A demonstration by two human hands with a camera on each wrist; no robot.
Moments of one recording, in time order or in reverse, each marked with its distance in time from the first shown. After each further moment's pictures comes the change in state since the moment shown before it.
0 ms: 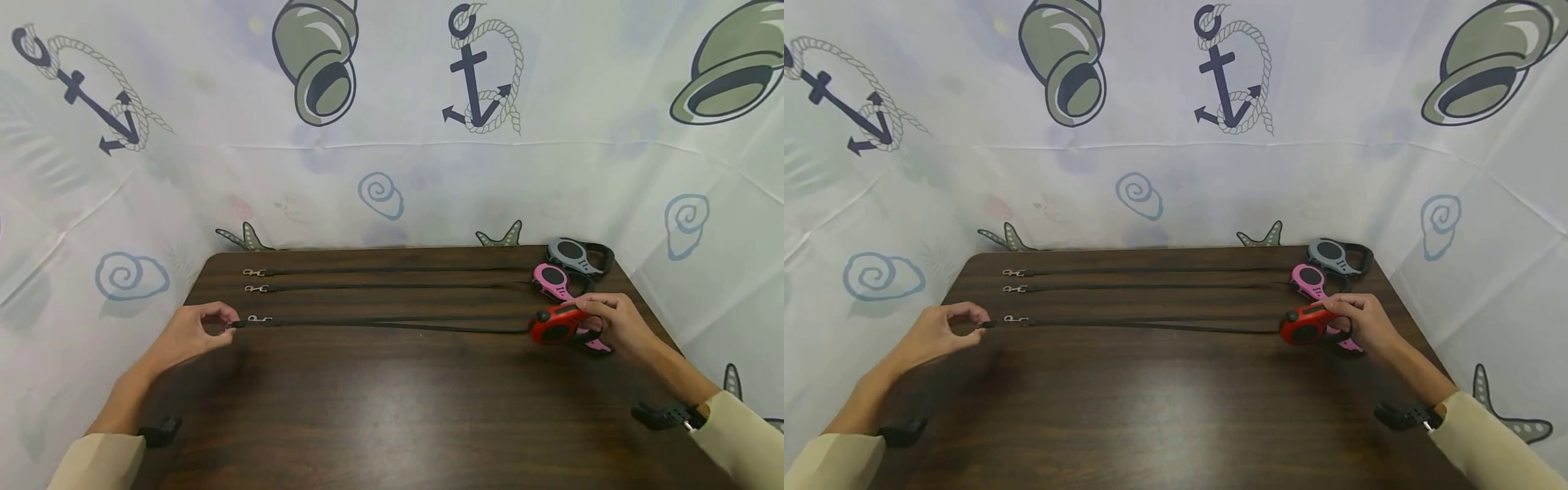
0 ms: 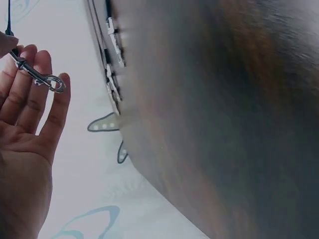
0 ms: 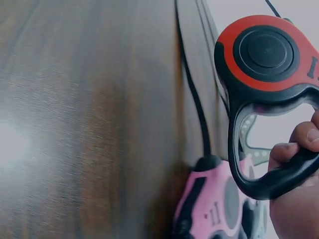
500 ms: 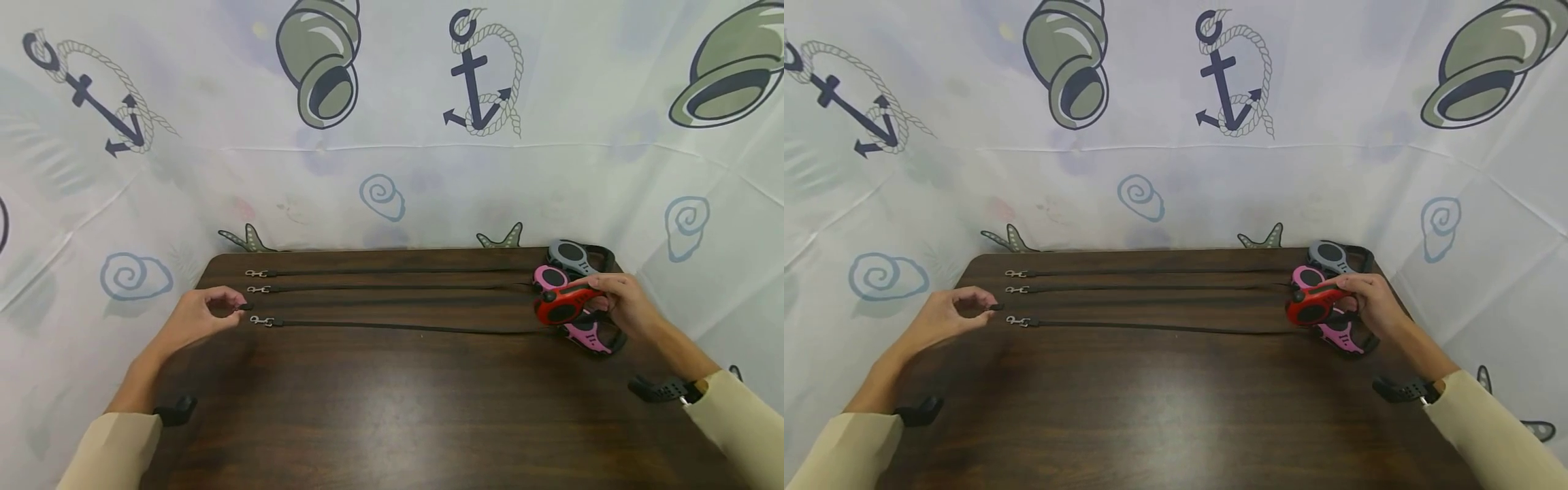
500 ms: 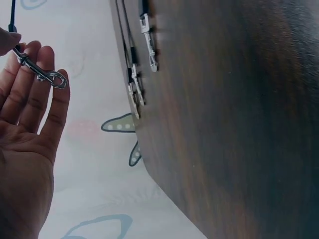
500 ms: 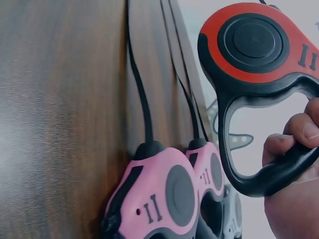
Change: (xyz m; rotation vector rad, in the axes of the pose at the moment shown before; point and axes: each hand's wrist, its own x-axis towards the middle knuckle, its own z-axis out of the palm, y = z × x) left_hand 0.023 0.003 -0.006 -0.044 0.031 -0.067; right_hand 0.024 -0.019 -0.015 0.046 -0.021 -0.102
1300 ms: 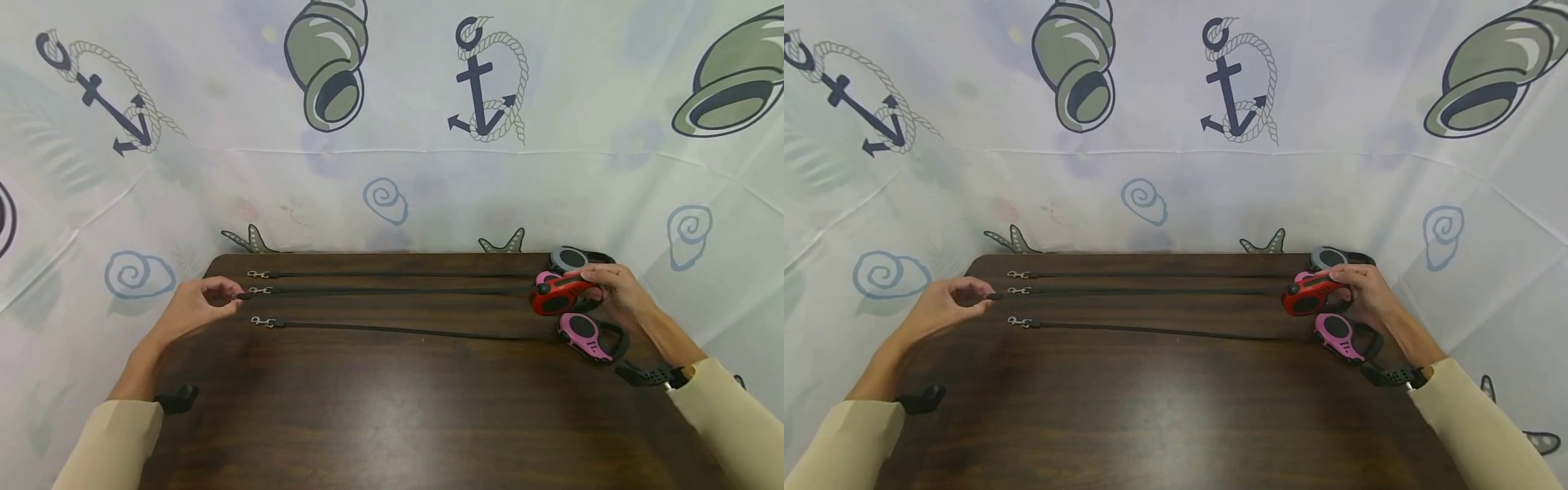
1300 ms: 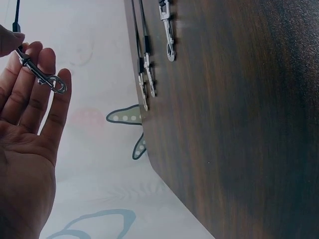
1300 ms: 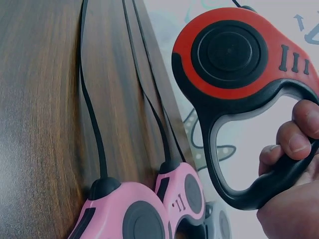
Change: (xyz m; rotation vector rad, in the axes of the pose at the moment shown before) left_hand 0.010 -0.007 -0.009 -0.044 0.047 -0.063; right_hand 0.024 -0.009 0.000 0.062 0.065 0.081
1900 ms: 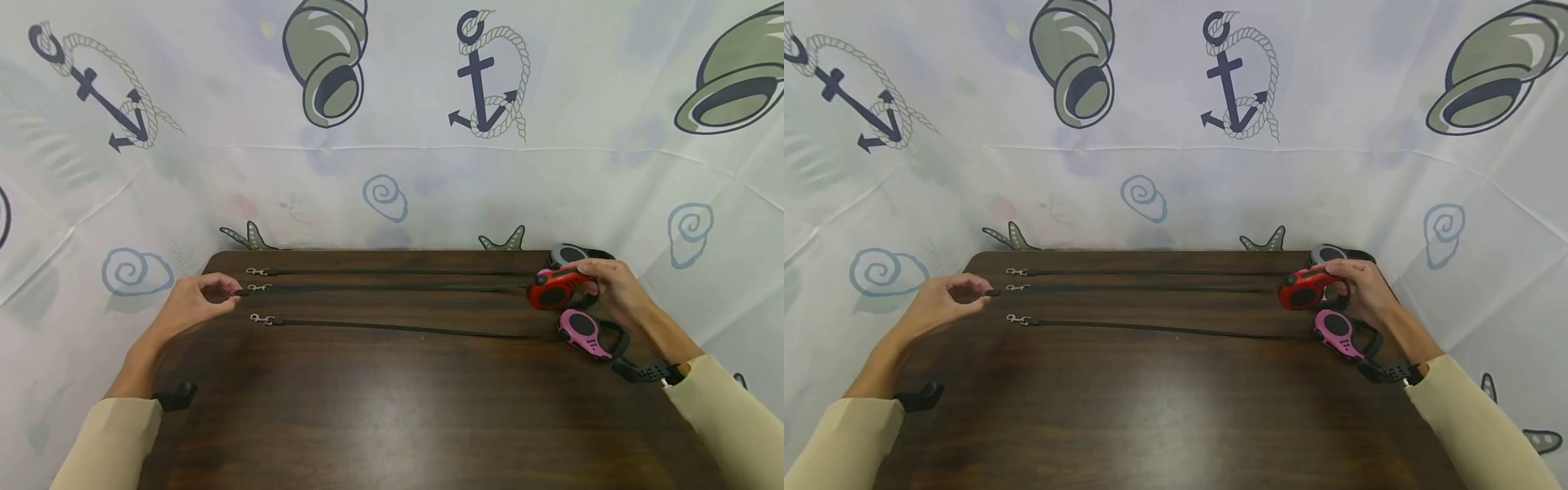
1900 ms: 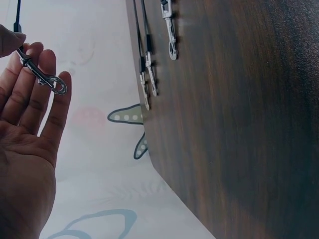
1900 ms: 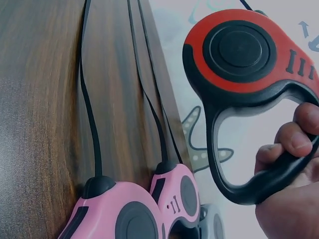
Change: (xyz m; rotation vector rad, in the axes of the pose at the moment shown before) left_hand 0.001 0.001 -0.001 0.035 0.001 -0.005; right_hand 0.004 0.000 0.005 -0.052 0.004 -0.021
